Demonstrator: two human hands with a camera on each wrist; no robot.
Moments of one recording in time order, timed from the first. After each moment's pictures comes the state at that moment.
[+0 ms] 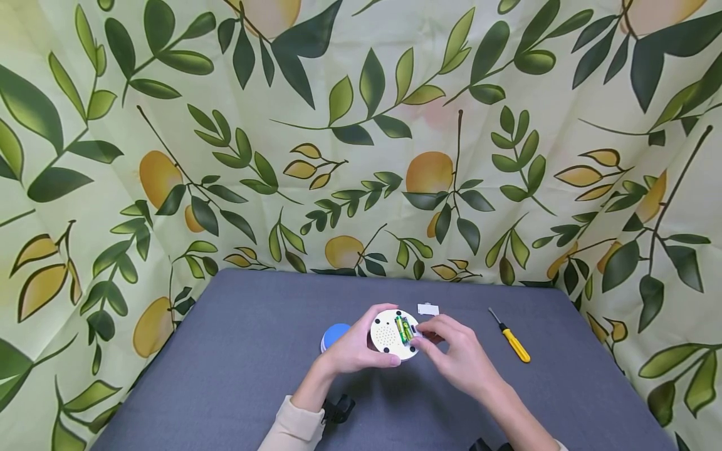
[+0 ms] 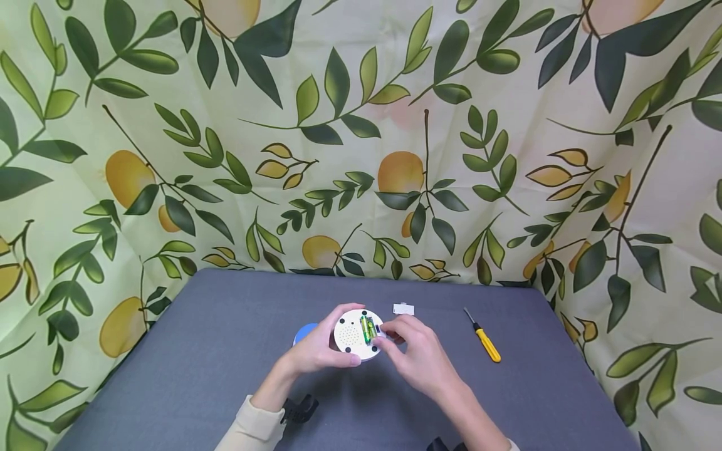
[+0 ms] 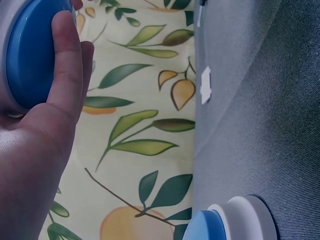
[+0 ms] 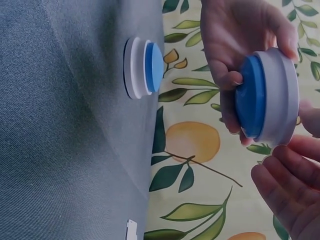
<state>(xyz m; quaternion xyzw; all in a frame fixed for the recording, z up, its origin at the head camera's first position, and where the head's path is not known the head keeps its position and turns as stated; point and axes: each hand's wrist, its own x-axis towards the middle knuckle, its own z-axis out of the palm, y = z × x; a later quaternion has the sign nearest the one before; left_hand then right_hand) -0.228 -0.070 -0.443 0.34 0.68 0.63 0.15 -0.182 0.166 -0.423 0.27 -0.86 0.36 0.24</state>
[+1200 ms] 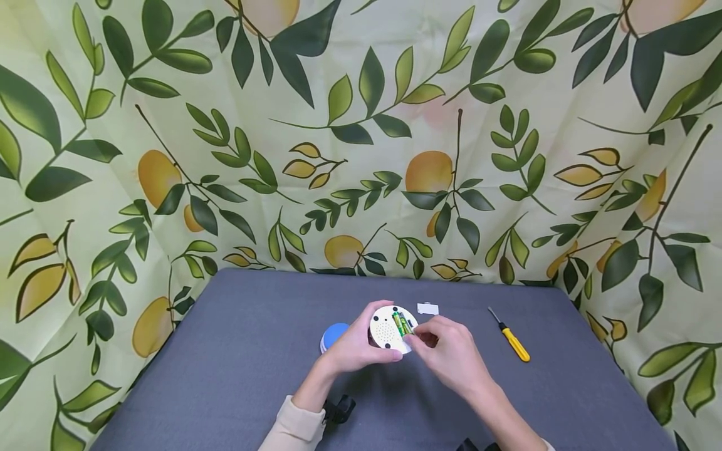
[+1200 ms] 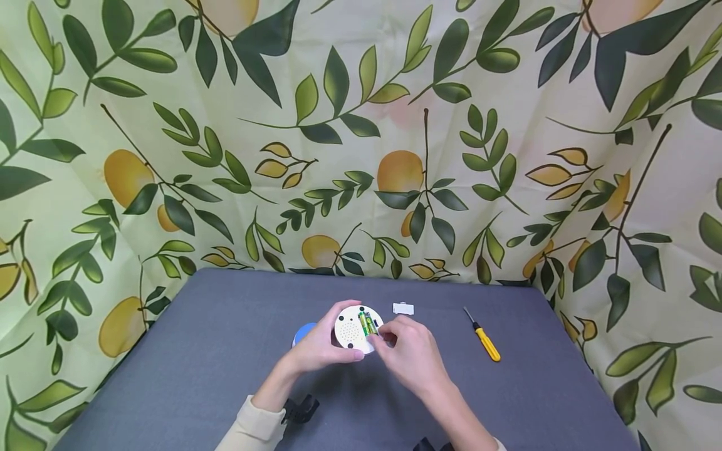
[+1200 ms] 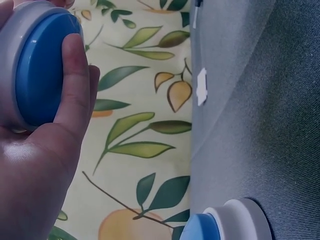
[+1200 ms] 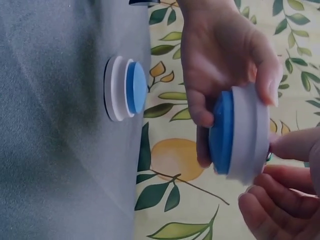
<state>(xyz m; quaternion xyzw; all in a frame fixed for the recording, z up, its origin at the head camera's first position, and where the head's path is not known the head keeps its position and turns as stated) -0.227 -0.066 -0.443 0.30 0.71 0.63 0.13 -0.176 0.143 -0.411 0.16 -0.90 0.33 0.22</state>
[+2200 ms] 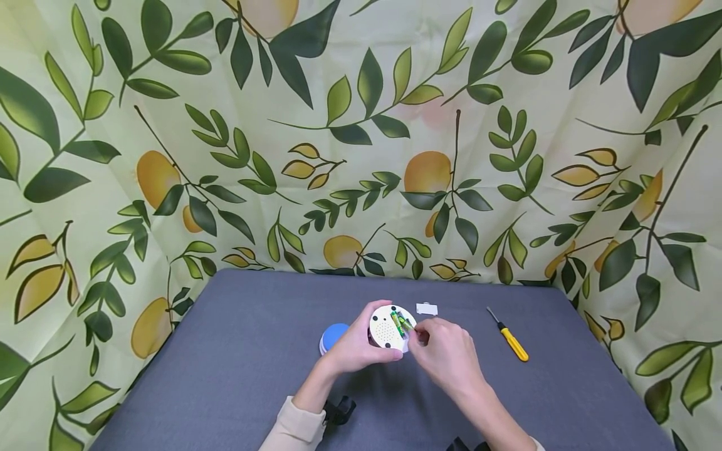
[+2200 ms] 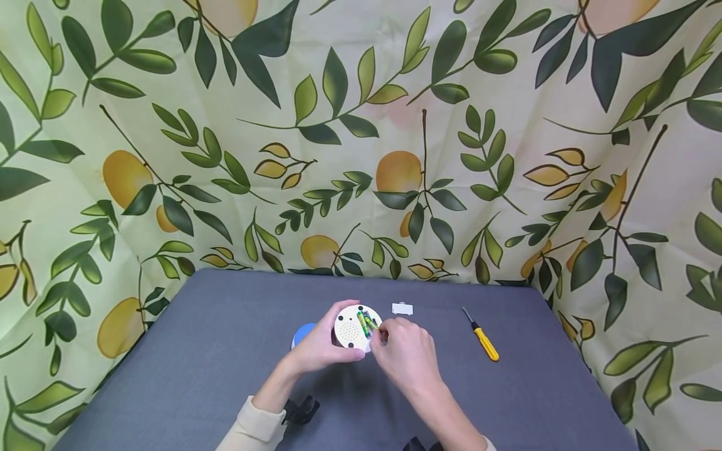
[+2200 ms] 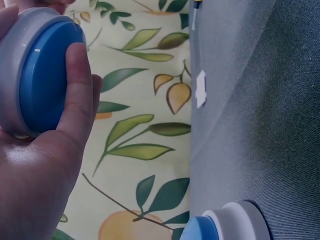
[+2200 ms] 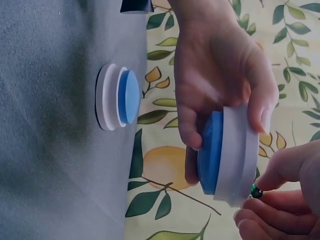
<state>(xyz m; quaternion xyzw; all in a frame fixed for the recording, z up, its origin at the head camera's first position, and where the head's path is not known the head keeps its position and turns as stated) -0.227 -0.062 -0.446 0.28 0.72 0.62 0.12 -0.175 0.131 -0.405 0.11 -0.93 0.22 0.26</state>
